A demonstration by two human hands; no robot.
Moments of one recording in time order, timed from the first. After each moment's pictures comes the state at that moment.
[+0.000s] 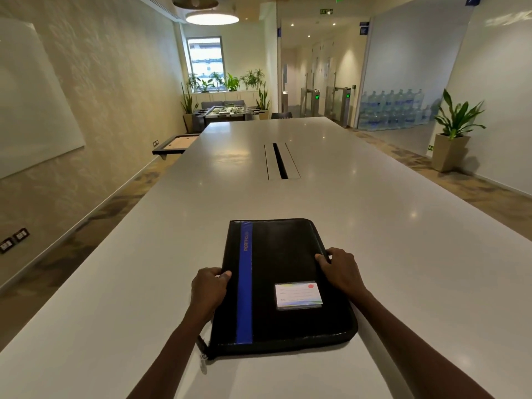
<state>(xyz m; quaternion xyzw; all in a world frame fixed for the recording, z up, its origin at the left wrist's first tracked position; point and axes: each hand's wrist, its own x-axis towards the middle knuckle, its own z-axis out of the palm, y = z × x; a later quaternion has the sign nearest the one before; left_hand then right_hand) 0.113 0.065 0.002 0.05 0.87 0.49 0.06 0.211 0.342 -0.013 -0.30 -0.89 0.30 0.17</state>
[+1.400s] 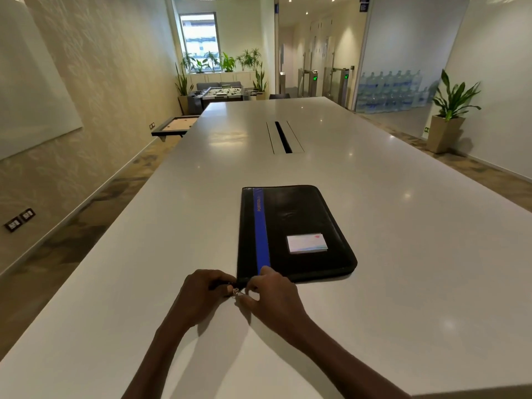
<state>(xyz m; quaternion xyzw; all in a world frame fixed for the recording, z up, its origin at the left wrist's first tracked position) 0.214 -0.065 0.015 0.26 0.89 0.36 0.09 0.294 0.093 -0.022 -0.07 -0.95 0.26 0.16</state>
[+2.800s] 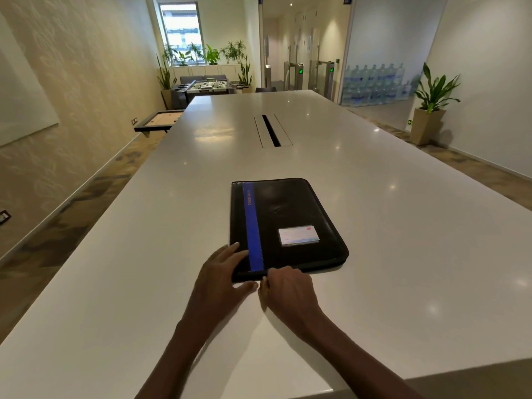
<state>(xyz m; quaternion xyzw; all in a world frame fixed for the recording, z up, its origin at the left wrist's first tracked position) 0.229 -0.025 0.001 0.36 0.89 0.29 -0.02 0.310 0.116 -0.022 -0.13 -0.97 0.14 0.13</state>
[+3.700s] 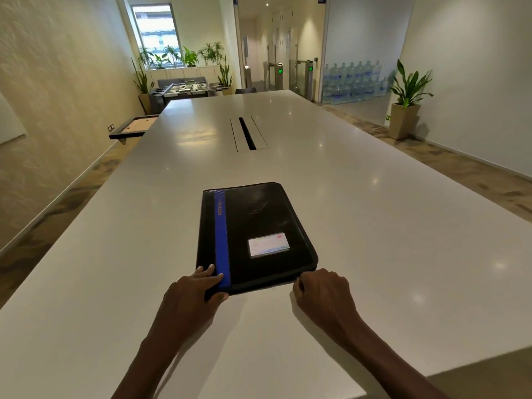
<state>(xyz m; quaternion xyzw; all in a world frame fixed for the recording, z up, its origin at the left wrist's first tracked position) 0.219 -0.009 -0.012 0.35 0.91 0.20 -0.03 0.374 0.210 -0.019 -0.19 -0.96 0.08 0.20</state>
